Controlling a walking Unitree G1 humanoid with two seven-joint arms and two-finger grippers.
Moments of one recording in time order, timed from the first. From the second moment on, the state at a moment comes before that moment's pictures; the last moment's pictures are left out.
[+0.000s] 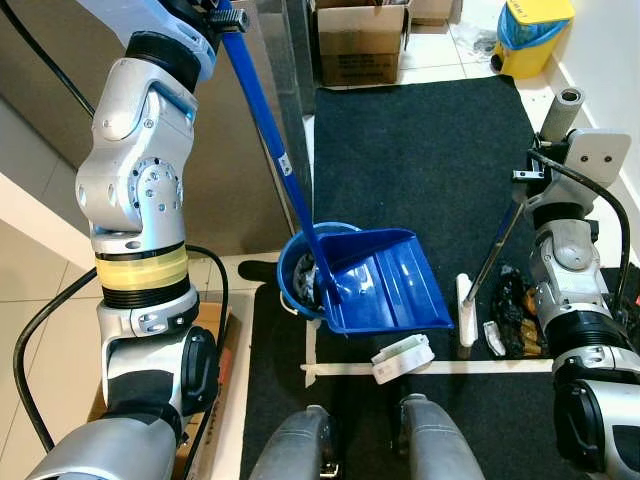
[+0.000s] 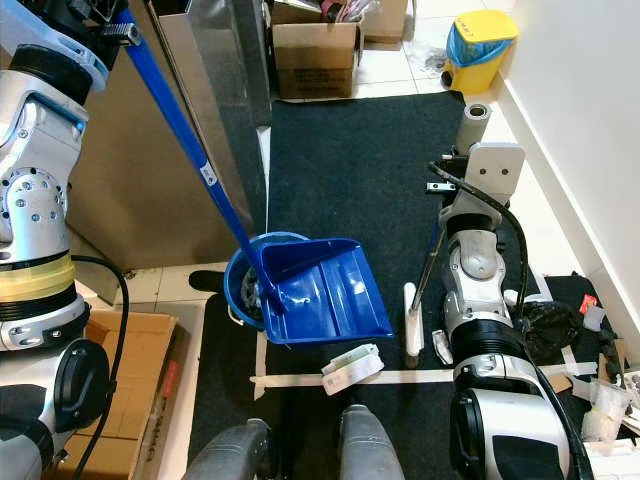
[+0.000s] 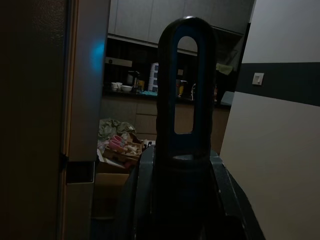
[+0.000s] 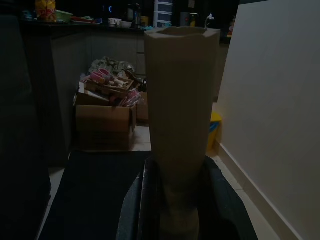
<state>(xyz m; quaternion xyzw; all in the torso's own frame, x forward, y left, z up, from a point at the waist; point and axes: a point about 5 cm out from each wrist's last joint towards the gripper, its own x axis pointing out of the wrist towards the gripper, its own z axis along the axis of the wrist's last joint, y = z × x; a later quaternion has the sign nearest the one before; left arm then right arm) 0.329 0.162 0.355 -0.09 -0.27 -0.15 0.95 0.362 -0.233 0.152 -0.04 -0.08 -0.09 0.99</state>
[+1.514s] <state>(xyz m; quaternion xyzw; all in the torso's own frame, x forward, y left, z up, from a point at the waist) 0.330 0.158 0.356 -0.09 -0.27 -0.15 0.95 0.362 -0.232 0.150 -0.02 -0.08 -0.09 0.99</state>
